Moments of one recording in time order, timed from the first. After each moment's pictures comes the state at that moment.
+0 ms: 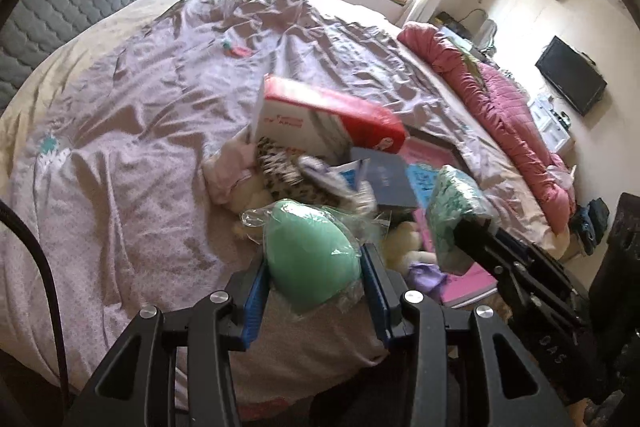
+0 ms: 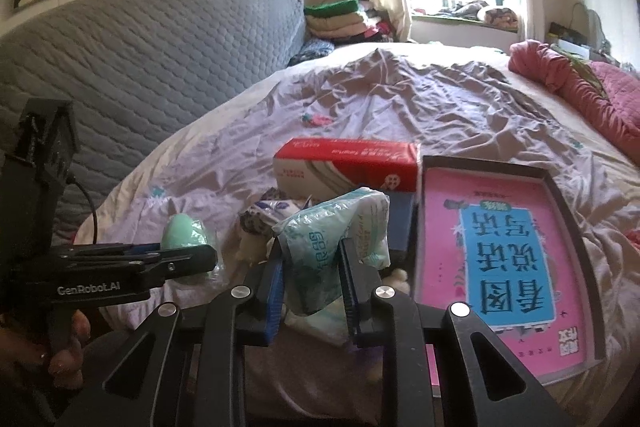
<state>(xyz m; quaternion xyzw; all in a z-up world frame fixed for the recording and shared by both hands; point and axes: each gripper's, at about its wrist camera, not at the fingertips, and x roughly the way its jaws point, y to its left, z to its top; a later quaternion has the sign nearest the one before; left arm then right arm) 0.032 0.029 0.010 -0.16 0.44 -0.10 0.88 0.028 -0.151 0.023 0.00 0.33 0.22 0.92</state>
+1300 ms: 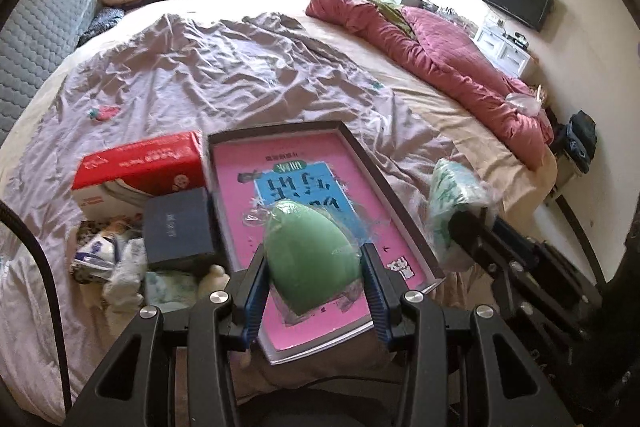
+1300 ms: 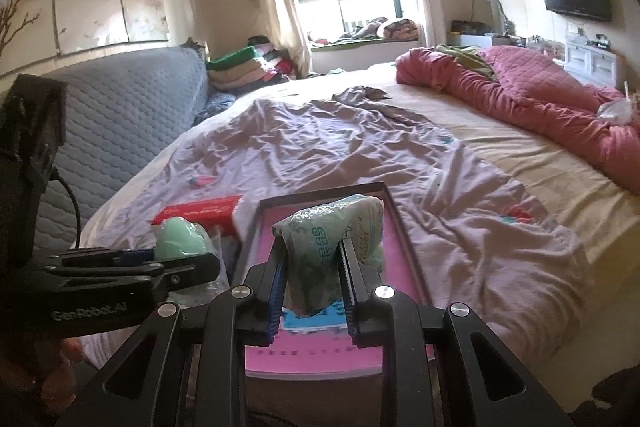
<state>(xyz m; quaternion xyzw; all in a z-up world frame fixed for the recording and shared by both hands) 0.065 -0.185 0.058 -0.03 0.45 -0.19 0.87 0.005 -0.326 0.066 0.05 0.28 0.06 0.95</state>
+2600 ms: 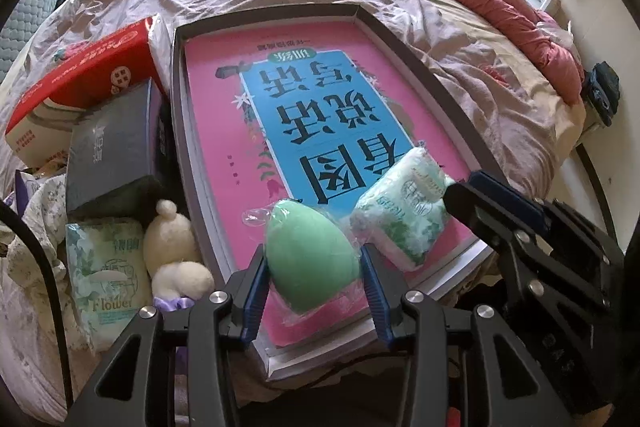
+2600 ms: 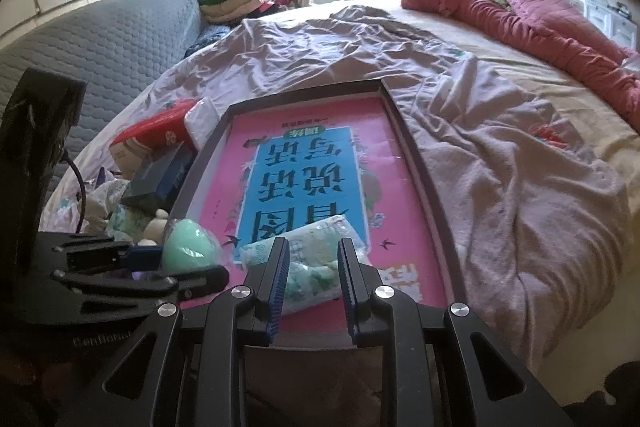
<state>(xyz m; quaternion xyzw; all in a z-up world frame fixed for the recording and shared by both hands) 0.093 -0.209 -0.053 0.02 0.56 -0.17 0.81 0.052 -0.337 -0.037 0.05 0.40 0.10 0.91</state>
